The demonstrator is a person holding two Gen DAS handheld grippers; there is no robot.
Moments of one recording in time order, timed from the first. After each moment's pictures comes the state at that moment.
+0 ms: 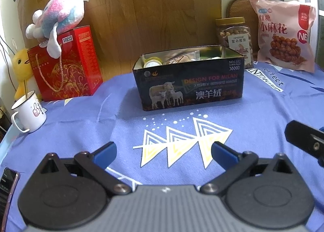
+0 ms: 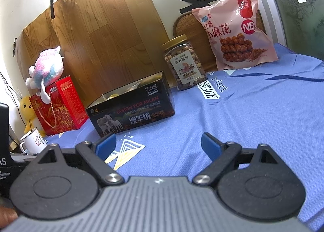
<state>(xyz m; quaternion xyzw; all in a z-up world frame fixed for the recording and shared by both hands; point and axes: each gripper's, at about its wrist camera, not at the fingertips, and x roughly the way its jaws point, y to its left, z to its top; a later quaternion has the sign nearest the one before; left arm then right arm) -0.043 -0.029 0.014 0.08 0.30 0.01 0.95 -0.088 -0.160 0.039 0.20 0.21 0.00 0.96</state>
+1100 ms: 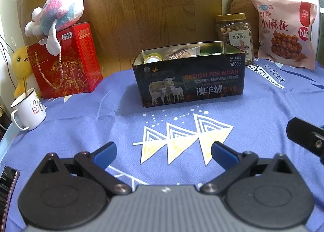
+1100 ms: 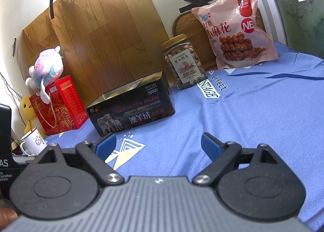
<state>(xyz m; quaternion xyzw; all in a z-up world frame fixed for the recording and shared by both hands) -0.042 -0.028 0.012 0.08 0.31 0.01 0.95 -0.088 -0.159 0.037 0.20 0.21 0.00 0.96</state>
